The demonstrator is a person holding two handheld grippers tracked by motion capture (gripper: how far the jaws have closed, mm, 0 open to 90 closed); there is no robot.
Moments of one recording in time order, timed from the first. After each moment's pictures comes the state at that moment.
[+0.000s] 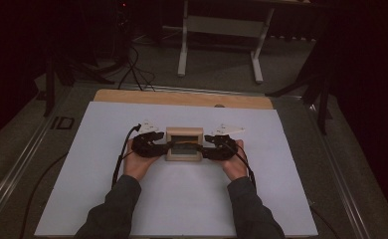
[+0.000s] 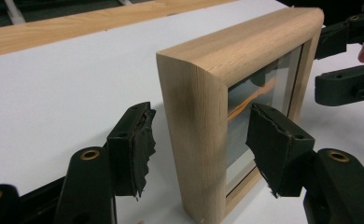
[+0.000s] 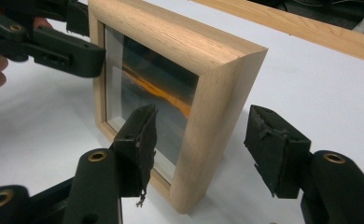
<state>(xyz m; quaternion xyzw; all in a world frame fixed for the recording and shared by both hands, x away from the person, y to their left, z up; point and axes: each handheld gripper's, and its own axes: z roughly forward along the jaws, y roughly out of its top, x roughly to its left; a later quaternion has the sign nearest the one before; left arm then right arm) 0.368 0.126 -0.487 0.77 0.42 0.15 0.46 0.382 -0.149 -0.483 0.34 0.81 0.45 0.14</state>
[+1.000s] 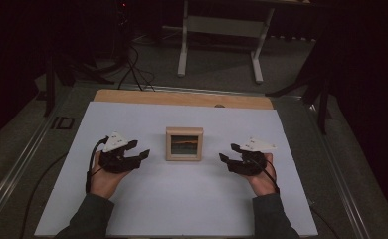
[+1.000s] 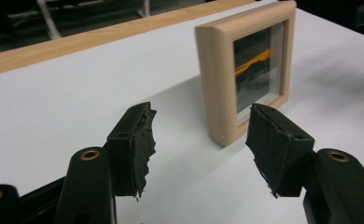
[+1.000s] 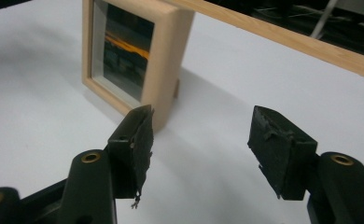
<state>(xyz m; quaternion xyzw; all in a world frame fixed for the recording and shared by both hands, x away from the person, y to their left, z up) 0.300 0.192 -0.469 0.76 0.41 0.21 0.46 0.331 -0.220 -0.471 0.34 0.80 0.45 0.20</state>
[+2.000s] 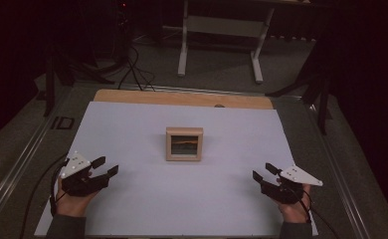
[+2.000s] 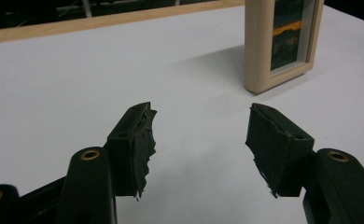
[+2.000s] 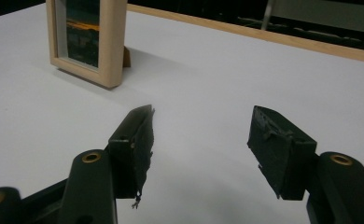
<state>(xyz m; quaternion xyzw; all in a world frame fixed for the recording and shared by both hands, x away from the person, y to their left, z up) 0.238 0.260 -0.486 0.73 0.46 0.23 0.46 0.261 -0.309 -0.486 0.41 0.74 0.47 0.25</state>
